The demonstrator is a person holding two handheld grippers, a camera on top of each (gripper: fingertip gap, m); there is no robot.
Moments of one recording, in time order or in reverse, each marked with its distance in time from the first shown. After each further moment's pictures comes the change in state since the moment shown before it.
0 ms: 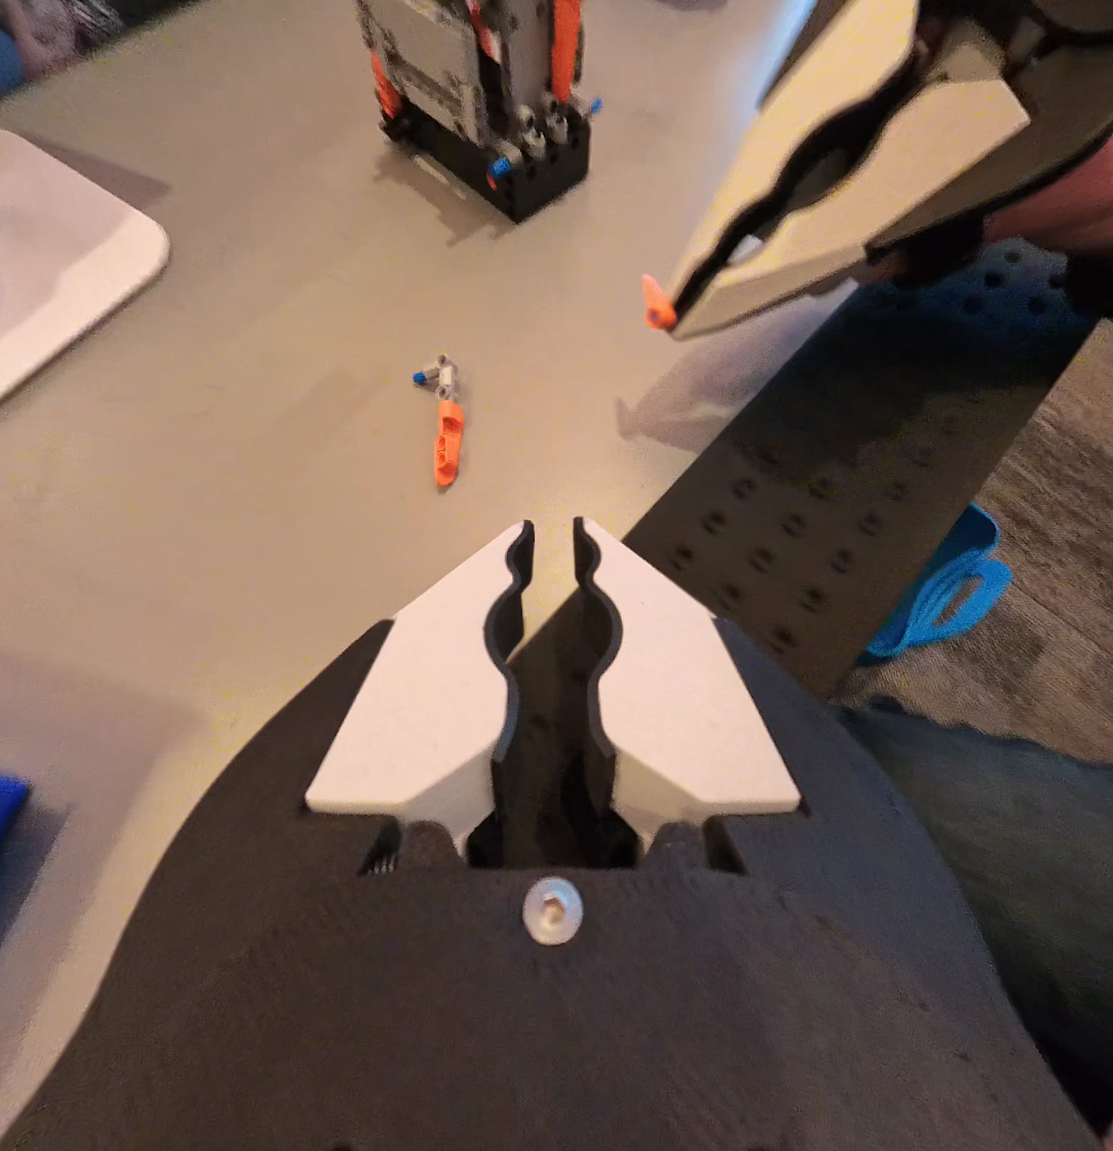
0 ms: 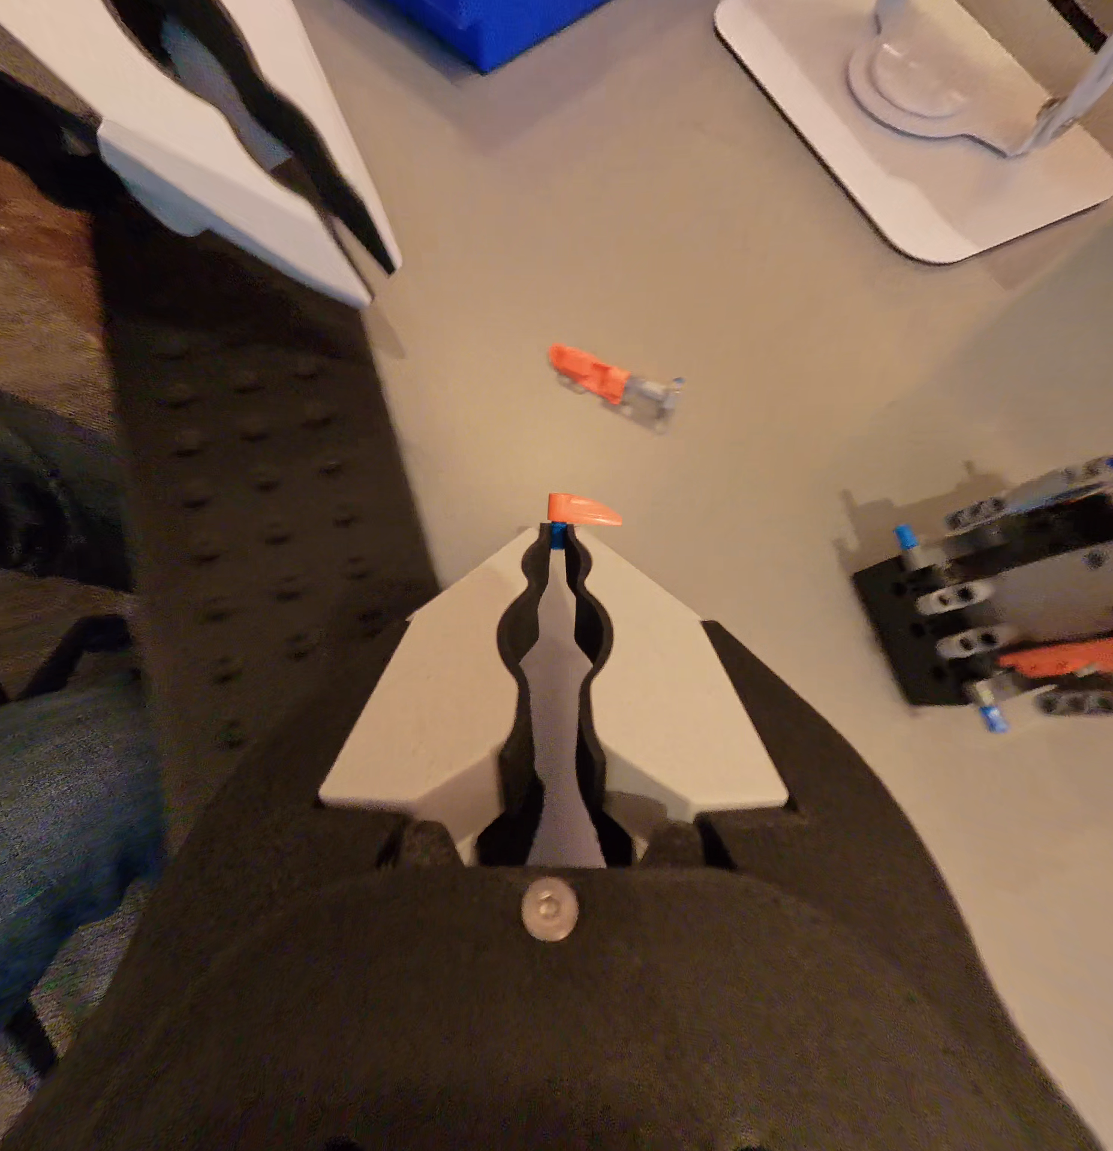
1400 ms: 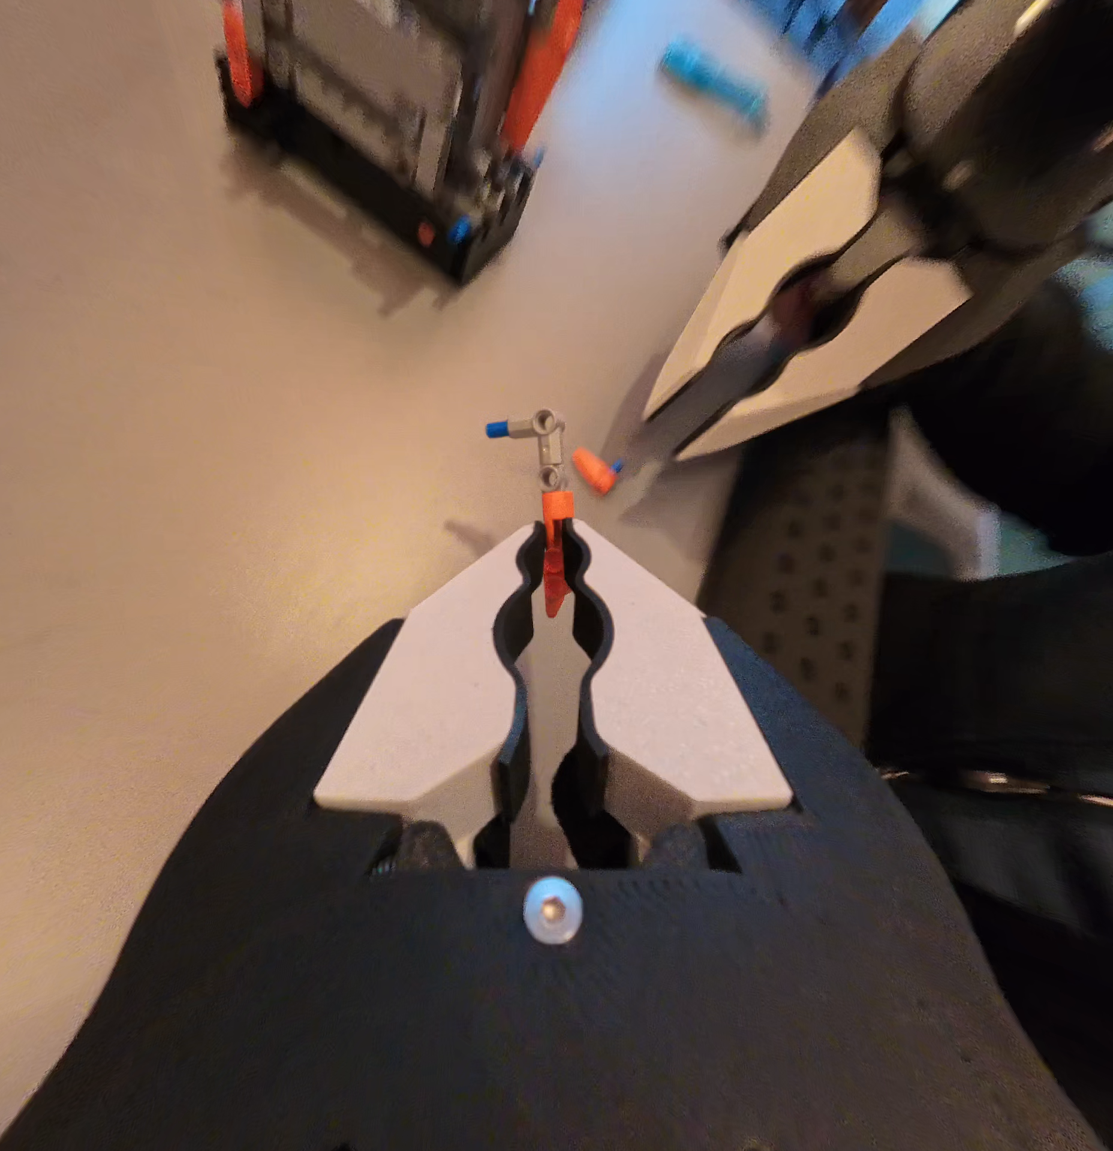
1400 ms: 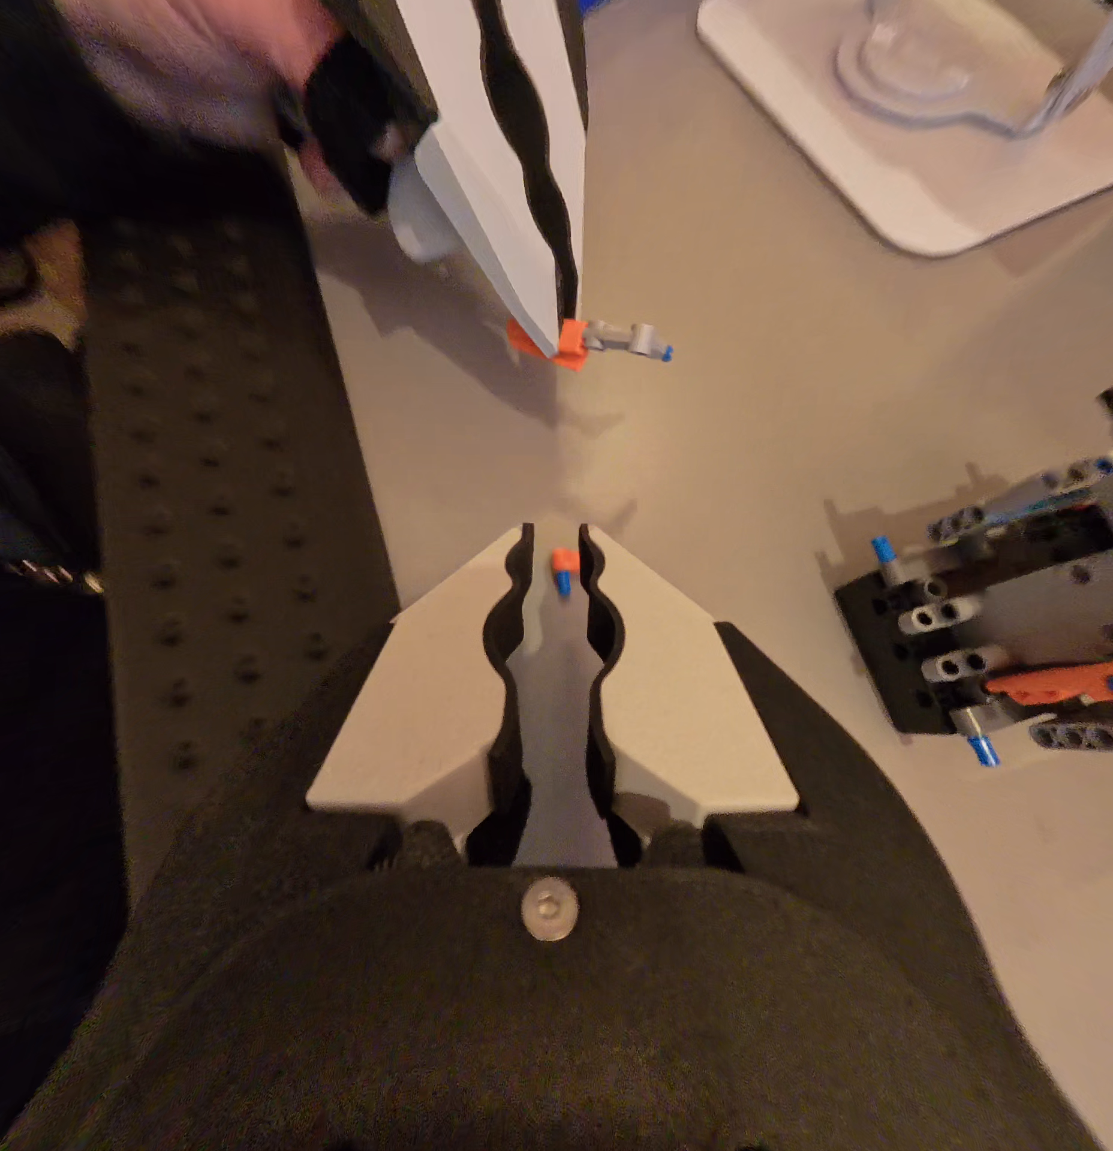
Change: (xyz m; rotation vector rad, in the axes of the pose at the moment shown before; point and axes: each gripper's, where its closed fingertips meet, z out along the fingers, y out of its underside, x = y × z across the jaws) left arm -0.030 -0.039 0.064 -0.048 0.497 -0.122; right arm 0.020 -0.001 0.009 0.016 -0.056 0.047
